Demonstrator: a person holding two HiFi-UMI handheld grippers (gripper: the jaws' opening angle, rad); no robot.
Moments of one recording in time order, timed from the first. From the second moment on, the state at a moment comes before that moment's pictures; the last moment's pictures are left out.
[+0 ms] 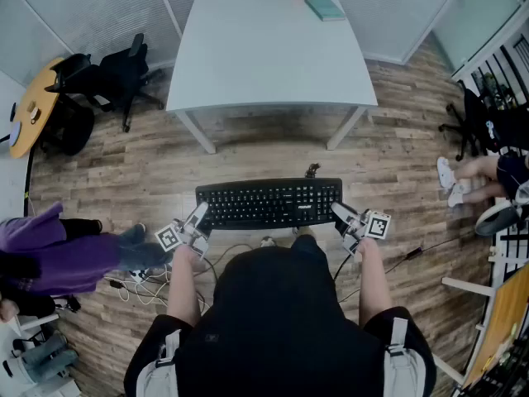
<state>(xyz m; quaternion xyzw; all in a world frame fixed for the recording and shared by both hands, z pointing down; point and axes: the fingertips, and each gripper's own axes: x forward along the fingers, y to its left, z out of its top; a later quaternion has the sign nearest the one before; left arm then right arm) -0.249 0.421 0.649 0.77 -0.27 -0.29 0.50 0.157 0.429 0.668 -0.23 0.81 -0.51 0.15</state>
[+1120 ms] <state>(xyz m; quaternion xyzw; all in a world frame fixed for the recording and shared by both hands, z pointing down) -0.266 0.381 0.652 0.75 -0.31 -0.30 0.51 0.137 0.386 0.685 -0.23 0.79 -0.55 0.14</state>
